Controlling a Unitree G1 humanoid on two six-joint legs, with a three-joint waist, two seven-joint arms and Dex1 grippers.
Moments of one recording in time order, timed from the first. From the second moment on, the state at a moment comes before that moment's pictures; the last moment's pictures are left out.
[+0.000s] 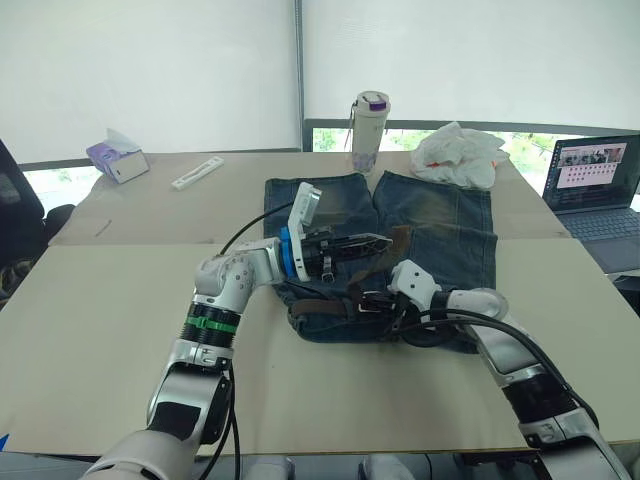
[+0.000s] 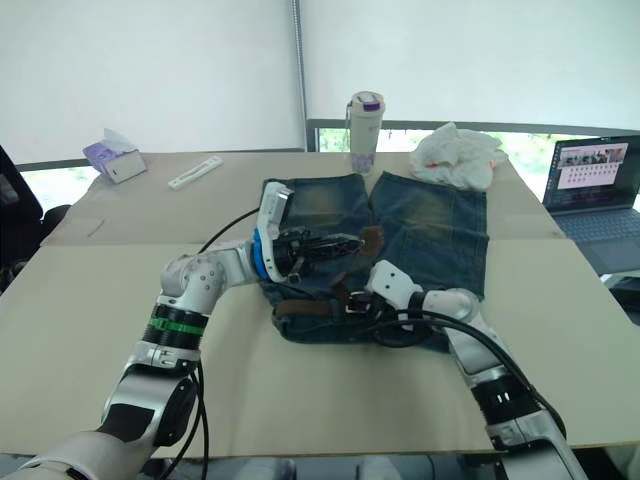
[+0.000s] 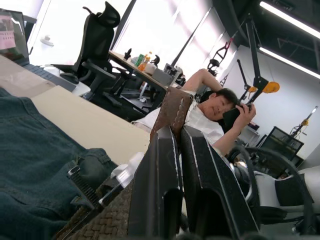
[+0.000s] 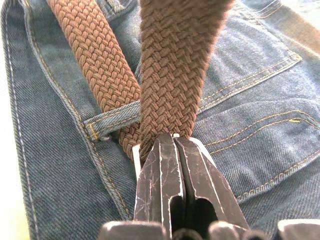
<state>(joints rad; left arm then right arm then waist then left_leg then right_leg) -0.81 0.19 -0.04 0.27 -0.70 0.81 -1.09 -0.40 -0.54 0.19 0.02 0.06 0.29 0.92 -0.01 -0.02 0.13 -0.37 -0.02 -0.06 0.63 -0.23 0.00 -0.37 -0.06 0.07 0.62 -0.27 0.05</state>
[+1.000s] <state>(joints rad) -0.82 0.04 0.02 0.32 -0.67 0.76 -0.95 -0.20 -0.52 -0.21 -0.65 0.58 0.87 0.54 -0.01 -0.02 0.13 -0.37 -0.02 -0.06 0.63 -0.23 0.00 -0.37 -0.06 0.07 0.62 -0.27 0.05</state>
